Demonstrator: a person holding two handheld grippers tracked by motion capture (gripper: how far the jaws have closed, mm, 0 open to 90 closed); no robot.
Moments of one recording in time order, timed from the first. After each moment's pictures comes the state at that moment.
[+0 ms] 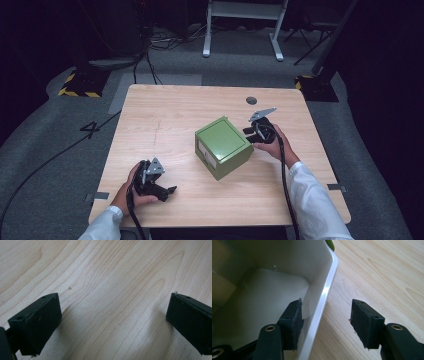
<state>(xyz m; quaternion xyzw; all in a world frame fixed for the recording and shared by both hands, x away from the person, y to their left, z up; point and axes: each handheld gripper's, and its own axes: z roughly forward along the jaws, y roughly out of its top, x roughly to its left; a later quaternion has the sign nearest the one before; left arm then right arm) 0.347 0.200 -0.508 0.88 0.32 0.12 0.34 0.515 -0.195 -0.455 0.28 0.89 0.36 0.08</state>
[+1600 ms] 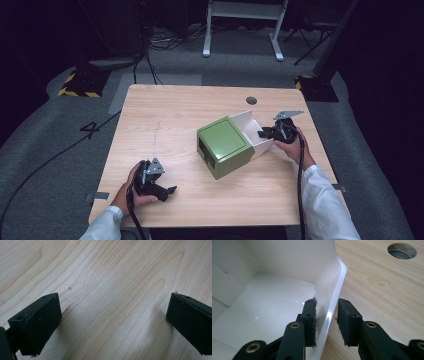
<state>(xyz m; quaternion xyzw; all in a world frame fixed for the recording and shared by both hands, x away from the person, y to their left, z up) 0.347 0.200 -0.508 0.88 0.32 0.12 0.34 0.520 -0.271 -0.464 0.34 0.84 0.40 0.12</state>
